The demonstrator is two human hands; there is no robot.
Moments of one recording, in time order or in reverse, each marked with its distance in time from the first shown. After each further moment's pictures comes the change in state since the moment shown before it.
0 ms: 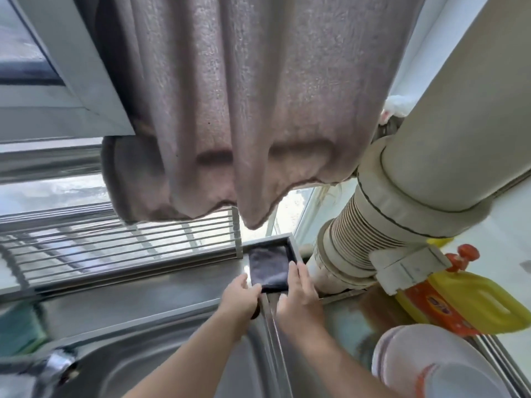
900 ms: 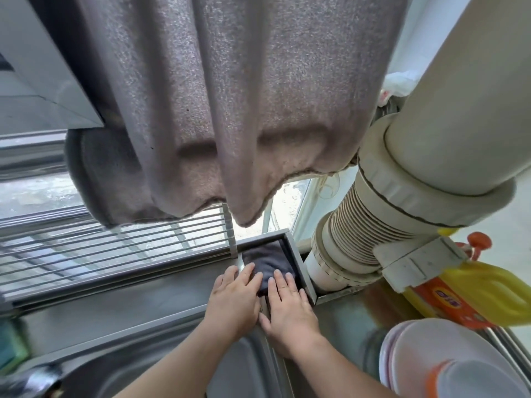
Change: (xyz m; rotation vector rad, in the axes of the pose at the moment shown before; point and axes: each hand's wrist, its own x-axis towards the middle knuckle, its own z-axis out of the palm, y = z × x) left_hand 0.037 -0.023 -0.006 1.355 0.007 0.539; right_hand 0.029 0.027 0.043 -0.465 -0.319 -0.093
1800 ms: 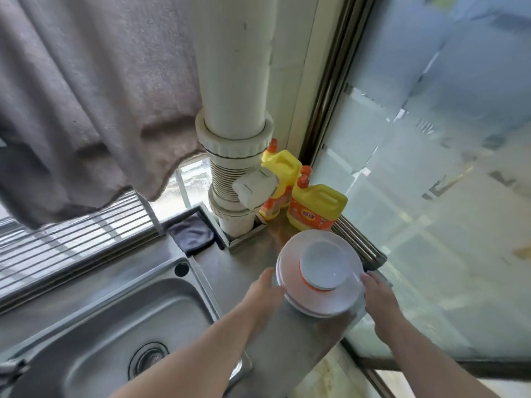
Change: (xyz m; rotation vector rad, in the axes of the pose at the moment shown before) left_hand -0.137 0.226 -0.008 -1.008 -0.450 -0.113; right_hand -0.316 0.226 0.013 1.405 0.608 0.835
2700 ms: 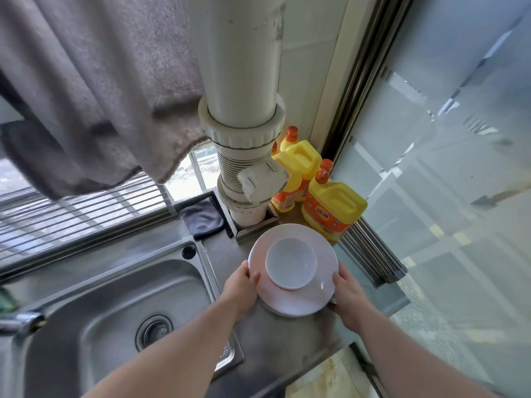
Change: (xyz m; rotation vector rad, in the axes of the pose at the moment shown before) left_hand 0.072 -0.064 -0.017 -0.139 0.292 -0.072; right_hand 0.042 -0.017 0.065 0.079 -0.421 0.148
